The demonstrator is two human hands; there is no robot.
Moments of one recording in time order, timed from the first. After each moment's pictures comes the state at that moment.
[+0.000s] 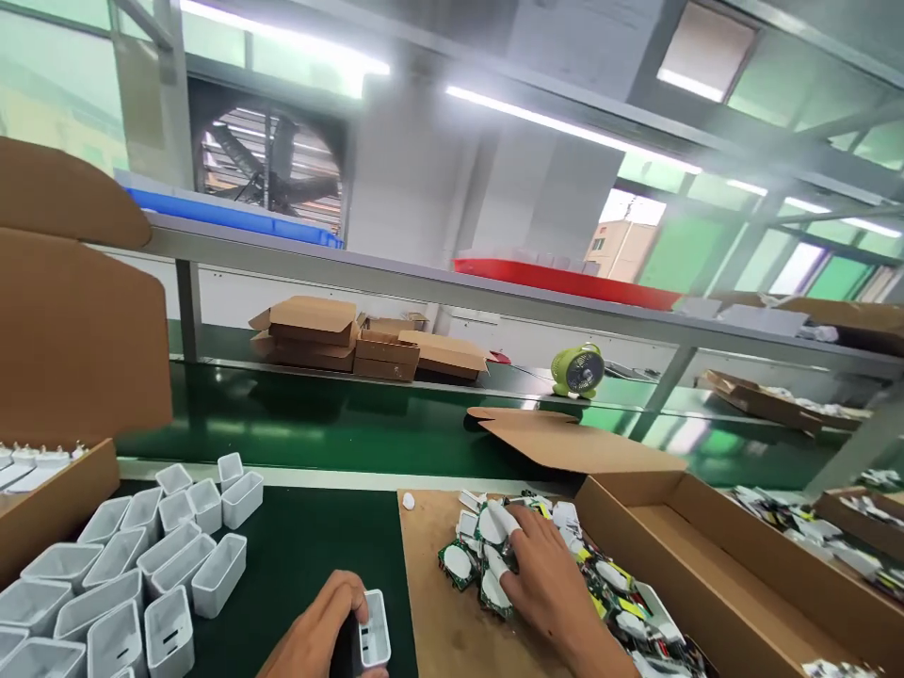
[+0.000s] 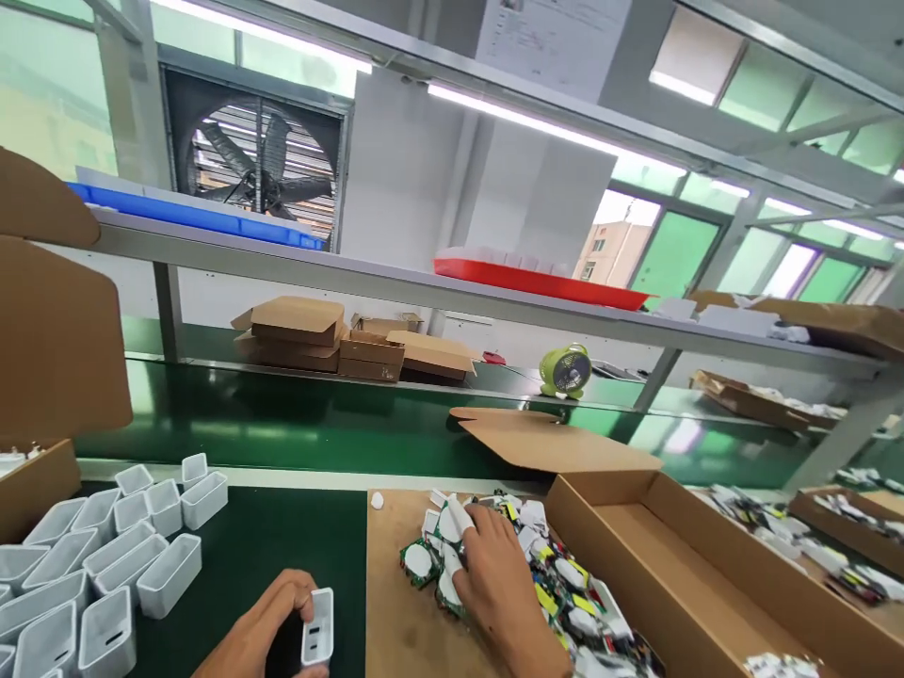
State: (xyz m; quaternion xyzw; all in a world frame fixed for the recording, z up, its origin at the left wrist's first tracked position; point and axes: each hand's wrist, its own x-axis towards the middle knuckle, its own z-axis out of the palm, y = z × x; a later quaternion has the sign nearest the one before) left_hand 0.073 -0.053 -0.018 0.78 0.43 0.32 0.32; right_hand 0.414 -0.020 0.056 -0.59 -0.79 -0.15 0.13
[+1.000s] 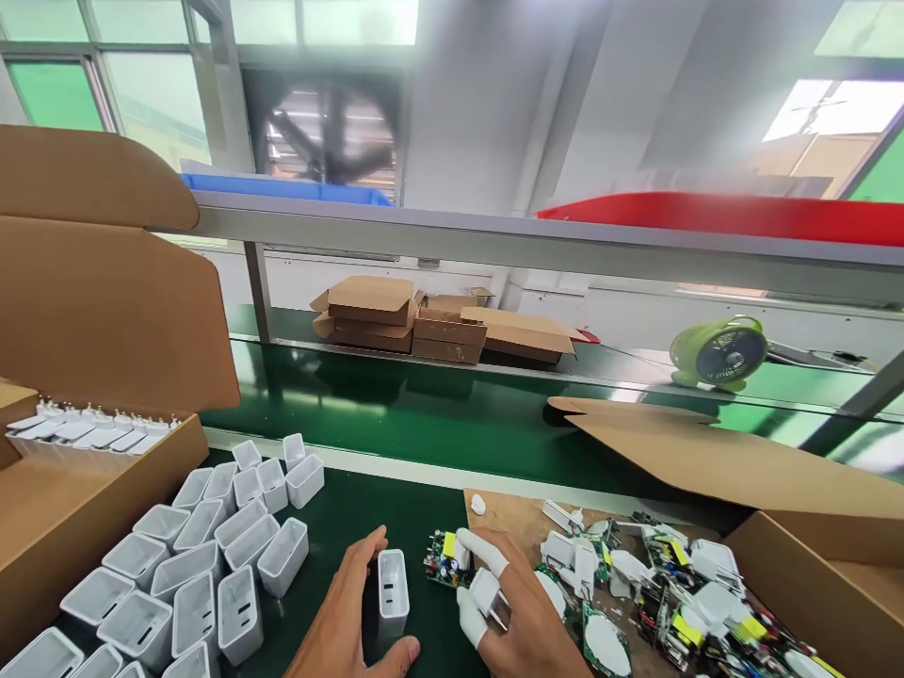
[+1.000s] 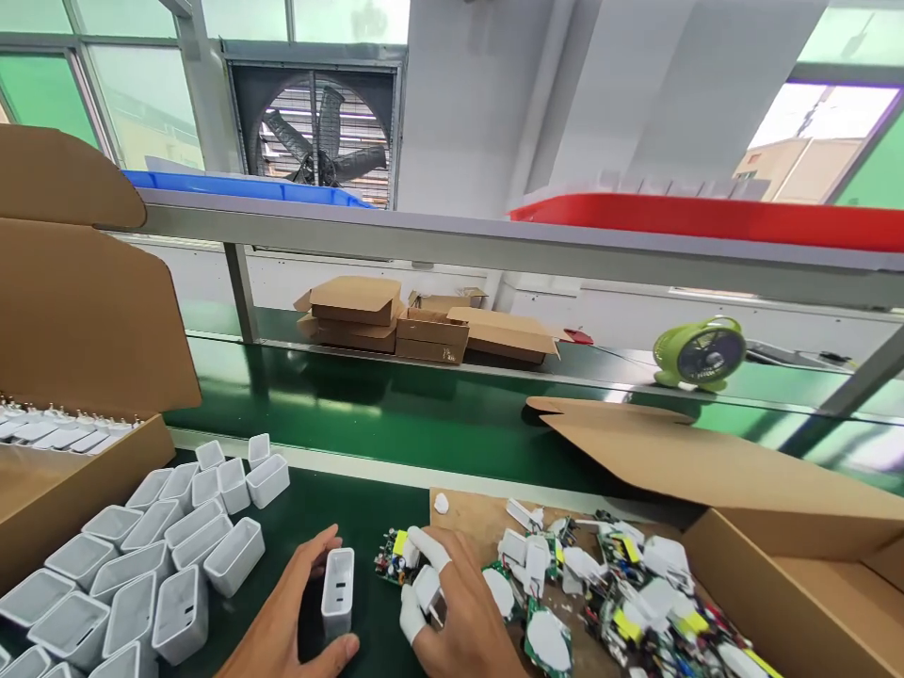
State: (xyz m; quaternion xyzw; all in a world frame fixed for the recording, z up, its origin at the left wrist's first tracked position) left_hand 0.056 -0.039 -0.052 0.67 0.52 0.42 0.31; right_hand 0.307 0.013 -0.001 -0.41 -0.84 0.06 0.34
